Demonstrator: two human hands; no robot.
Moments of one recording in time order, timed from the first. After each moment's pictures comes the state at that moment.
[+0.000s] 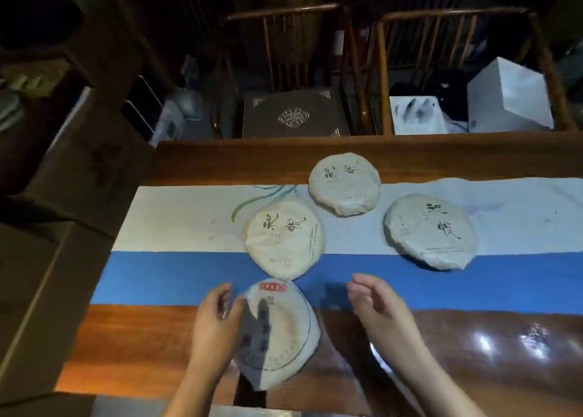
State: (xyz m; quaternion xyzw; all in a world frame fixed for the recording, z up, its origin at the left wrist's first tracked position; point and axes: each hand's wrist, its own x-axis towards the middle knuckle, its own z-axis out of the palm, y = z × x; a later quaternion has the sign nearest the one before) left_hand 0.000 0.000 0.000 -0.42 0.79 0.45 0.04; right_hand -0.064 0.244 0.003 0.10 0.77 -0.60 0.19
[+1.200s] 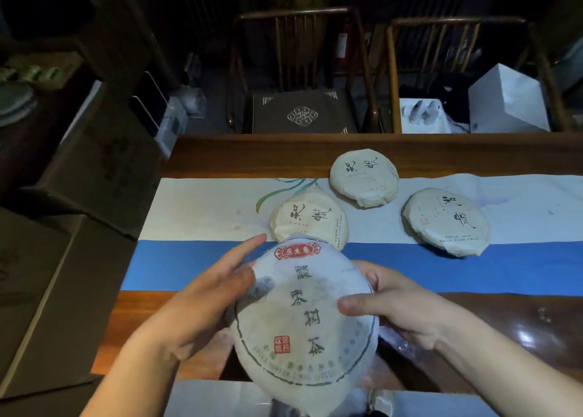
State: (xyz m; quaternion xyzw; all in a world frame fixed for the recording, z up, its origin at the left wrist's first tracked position) left_hand 0.016 -0.073 0.125 -0.24 0.58 0.74 0.25; right_hand -0.061 0.196 0.080 -0.02 0.57 -0.65 0.50
